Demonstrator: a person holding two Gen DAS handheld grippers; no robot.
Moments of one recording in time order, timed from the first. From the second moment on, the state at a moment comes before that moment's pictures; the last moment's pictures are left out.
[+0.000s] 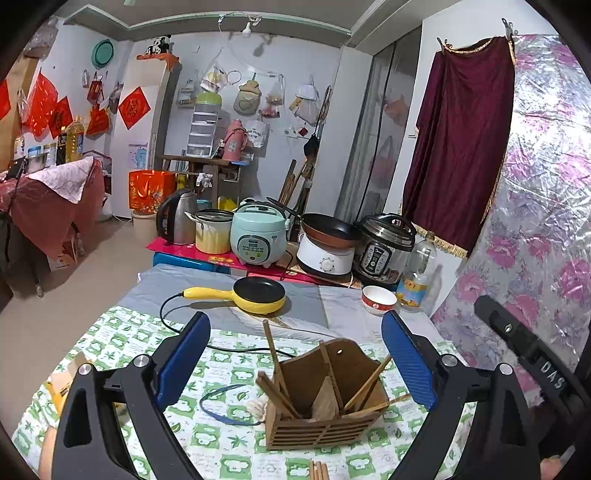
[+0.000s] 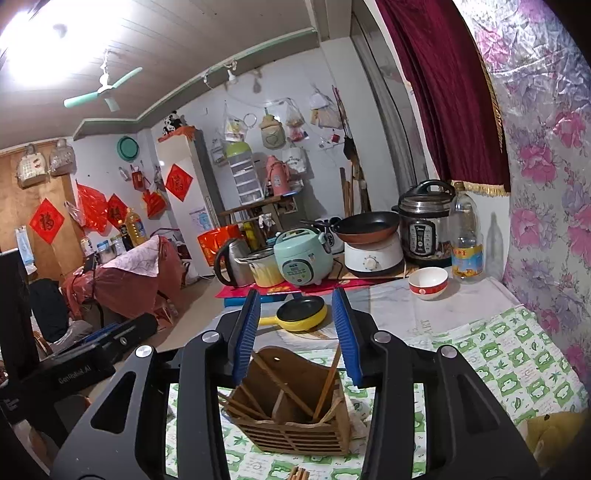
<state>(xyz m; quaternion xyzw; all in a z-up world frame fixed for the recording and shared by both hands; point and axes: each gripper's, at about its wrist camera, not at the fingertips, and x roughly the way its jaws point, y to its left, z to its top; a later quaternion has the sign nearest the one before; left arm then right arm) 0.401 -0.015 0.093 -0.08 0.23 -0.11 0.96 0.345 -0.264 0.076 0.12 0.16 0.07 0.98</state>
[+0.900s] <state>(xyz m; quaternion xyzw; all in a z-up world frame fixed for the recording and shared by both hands) 0.289 0.019 -0.093 0.02 0.41 -0.18 0.89 0.243 -0.266 -0.083 0.03 0.33 0.04 0.94</state>
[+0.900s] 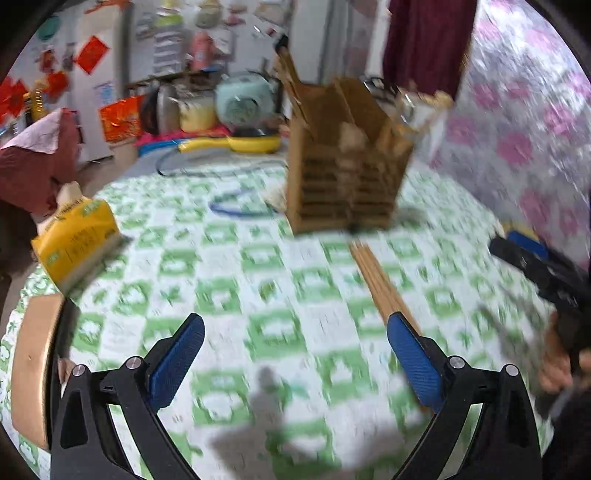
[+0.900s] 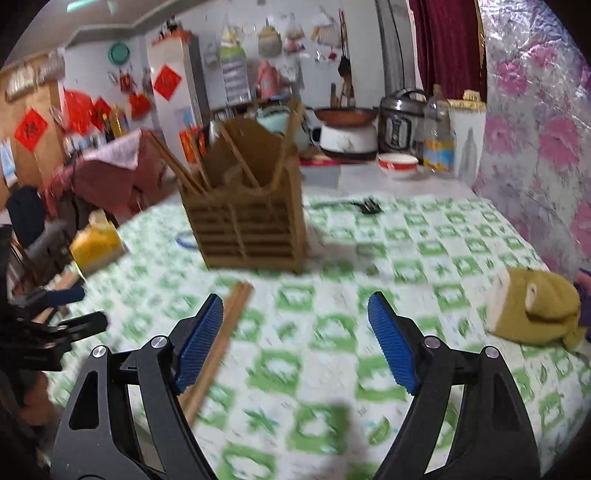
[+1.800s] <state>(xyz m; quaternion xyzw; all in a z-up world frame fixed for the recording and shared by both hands) 0.277 -0.036 -0.139 0.15 0.49 -0.23 0.83 0.252 -0.275 -0.091 0.04 0.35 0.03 0.93</state>
